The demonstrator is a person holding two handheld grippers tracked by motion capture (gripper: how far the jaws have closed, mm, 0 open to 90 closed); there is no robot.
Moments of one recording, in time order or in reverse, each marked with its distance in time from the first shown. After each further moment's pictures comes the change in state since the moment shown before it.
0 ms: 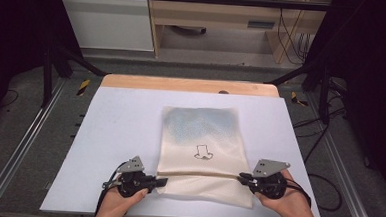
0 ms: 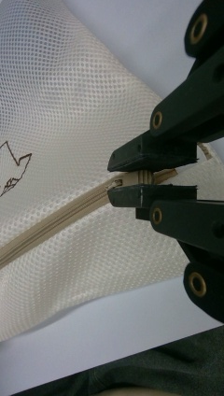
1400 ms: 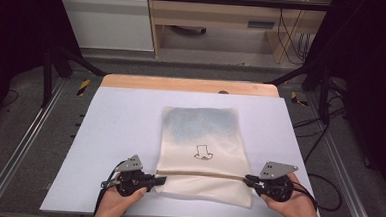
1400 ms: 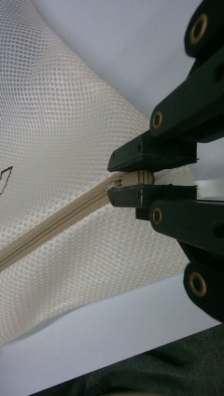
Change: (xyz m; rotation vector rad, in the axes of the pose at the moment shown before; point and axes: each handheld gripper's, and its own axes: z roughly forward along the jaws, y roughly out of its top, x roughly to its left) left arm 0.001 0.002 -0.003 -0.008 0.013 0.003; right arm -0.005 -0.017 -0.007 -0.004 -0.012 0.040
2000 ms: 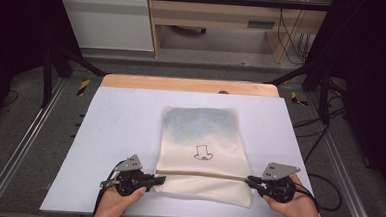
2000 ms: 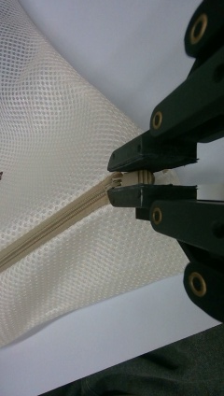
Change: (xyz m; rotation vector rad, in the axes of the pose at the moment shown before) left arm 0.001 0.000 -0.002 -0.002 0.007 -0.001; right arm -0.002 -0.007 -0.002 0.006 -0.008 0.013
